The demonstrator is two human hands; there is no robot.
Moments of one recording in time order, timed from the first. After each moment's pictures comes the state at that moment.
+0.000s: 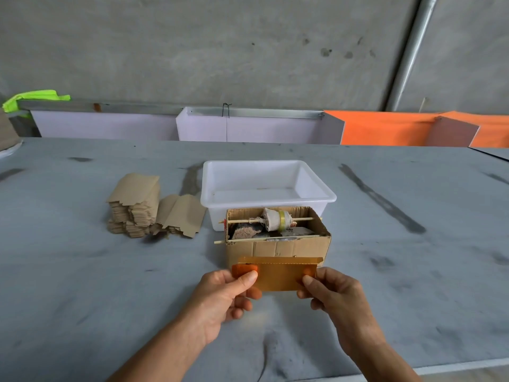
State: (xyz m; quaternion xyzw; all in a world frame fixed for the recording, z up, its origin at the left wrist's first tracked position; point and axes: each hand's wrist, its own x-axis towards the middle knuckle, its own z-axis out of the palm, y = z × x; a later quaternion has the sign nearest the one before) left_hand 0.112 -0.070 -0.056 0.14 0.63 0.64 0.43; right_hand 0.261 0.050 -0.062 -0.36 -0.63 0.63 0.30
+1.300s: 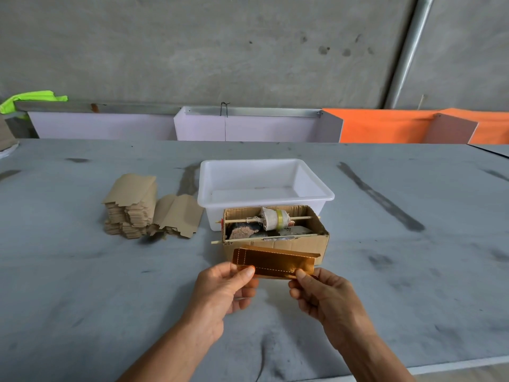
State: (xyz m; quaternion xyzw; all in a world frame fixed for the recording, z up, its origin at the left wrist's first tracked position) left_hand 0.116 -0.061 -0.058 0.13 0.63 0.67 0.36; right_hand 0.252 0.049 -0.060 -0.36 -0.51 0.74 0.26
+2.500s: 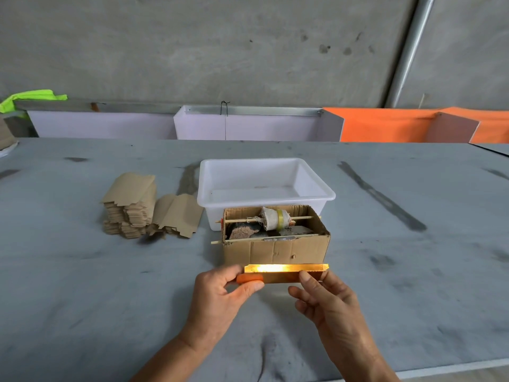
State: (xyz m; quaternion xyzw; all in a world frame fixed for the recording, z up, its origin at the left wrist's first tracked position) left_hand 0.110 -0.067 -0.081 0.44 0.67 0.60 0.05; right_hand 0.257 0.040 -0.074 -0.27 -0.47 0.77 0.34
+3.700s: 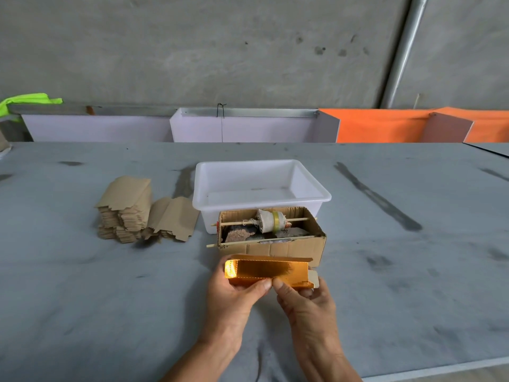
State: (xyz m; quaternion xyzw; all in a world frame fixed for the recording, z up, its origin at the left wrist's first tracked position) left_hand 0.133 -0.037 -0.086 0.20 0.55 0.78 0.23; right_hand 0.226 0.023 -0.087 -0.27 -0.39 0.77 0.43
